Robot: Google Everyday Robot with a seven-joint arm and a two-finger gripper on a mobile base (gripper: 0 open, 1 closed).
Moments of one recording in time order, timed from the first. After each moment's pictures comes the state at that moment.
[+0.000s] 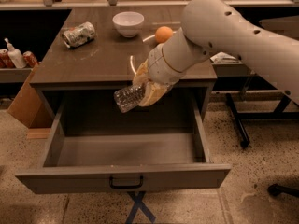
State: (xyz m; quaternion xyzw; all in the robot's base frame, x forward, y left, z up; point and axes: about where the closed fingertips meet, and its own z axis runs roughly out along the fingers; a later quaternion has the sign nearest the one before) arm 0.569 0.015 0.844 -0.80 0.50 0.06 0.33
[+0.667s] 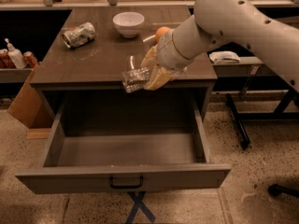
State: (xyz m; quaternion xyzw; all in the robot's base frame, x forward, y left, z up) arm 0.612 -0.008 0.867 -0.76 0.54 0.04 0.36
